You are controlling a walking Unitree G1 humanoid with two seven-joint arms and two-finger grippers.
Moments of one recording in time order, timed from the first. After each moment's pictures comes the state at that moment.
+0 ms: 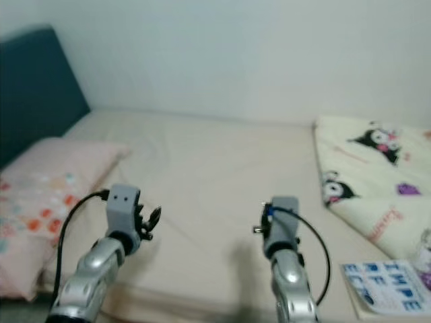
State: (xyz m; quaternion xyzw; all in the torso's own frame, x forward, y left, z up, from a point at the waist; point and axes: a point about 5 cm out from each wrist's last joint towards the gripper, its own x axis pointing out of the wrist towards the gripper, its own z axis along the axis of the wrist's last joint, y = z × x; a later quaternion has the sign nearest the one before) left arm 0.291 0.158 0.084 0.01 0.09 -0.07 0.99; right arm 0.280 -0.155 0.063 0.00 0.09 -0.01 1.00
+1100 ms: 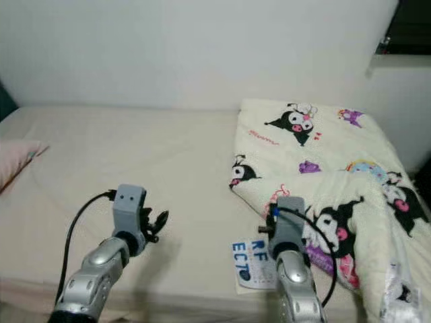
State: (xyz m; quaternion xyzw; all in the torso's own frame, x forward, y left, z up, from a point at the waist) left arm 0.296 0.157 0.086 0.00 0.11 -0.08 0.99; right arm 0.279 -0.154 0.063 0.01 0.09 -0.02 1.00
